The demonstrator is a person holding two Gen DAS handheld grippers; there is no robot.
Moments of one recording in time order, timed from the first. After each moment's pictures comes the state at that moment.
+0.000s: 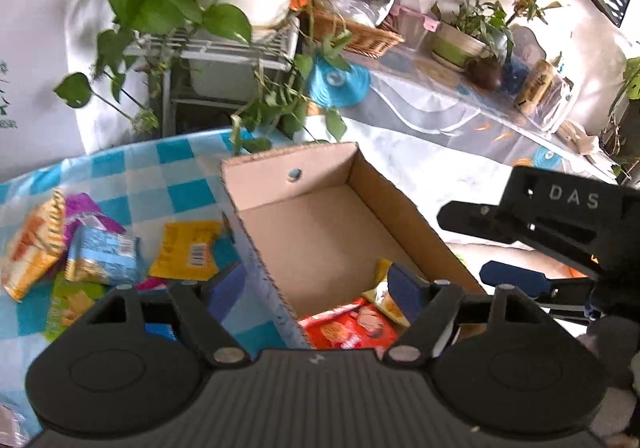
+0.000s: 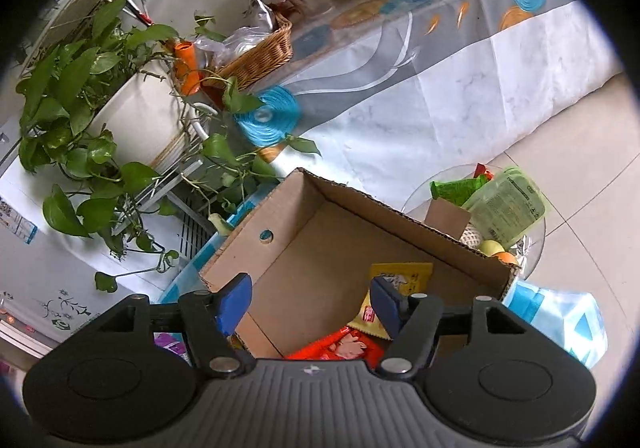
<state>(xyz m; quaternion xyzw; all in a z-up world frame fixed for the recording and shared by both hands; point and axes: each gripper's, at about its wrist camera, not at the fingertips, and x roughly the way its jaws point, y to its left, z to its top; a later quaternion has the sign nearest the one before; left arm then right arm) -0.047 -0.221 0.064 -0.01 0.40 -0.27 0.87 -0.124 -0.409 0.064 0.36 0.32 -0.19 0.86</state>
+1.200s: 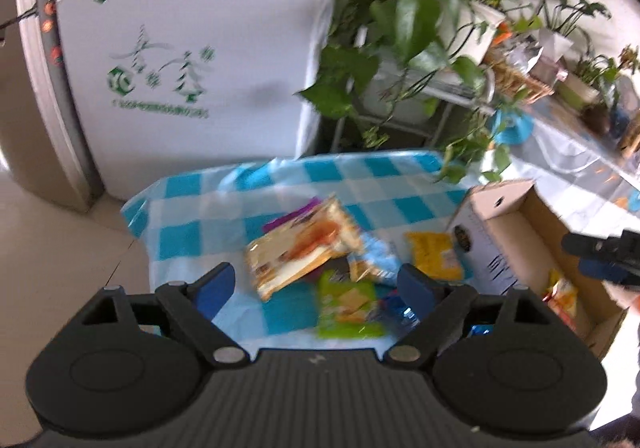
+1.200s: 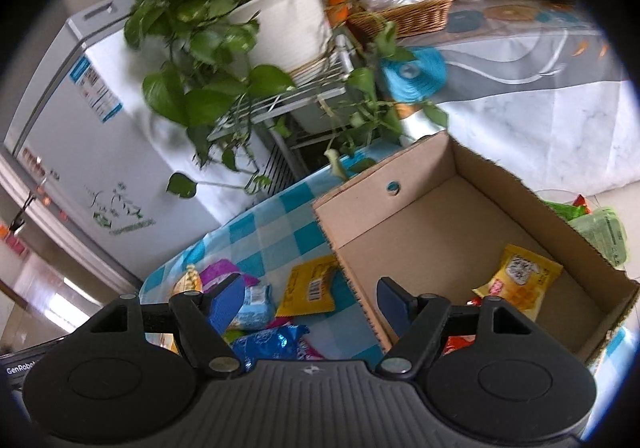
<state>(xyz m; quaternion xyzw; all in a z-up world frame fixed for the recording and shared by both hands) -0.010 -0.010 0.075 -0.01 0.41 -0.14 0.90 -0.077 -0.320 0.071 0.25 0.35 -0.05 0.90</state>
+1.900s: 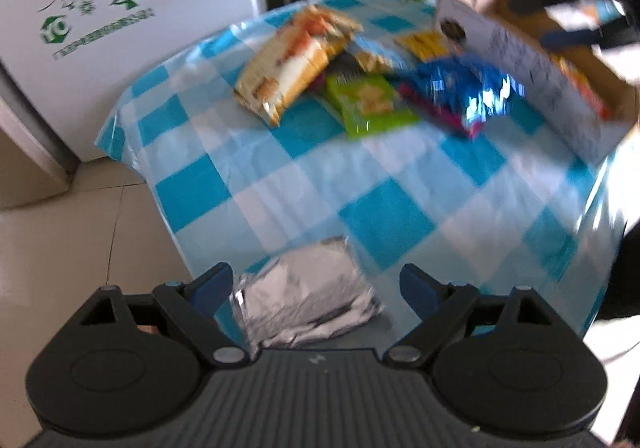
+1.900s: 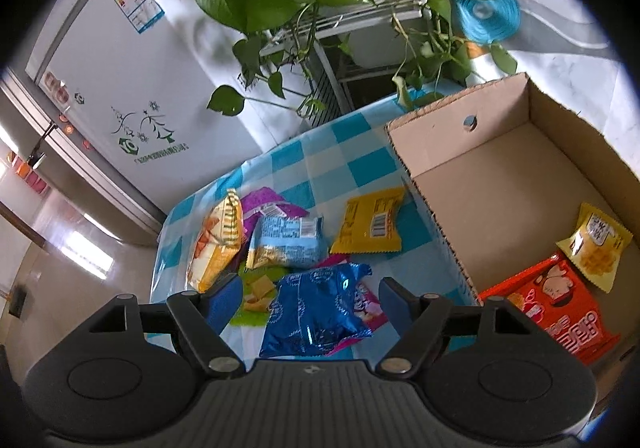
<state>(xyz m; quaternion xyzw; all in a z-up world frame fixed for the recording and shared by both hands) -0.055 0.025 -0.016 0.18 0.50 -0.23 0.82 -0.053 -0.270 0.047 0.23 0.43 0.02 0.88</state>
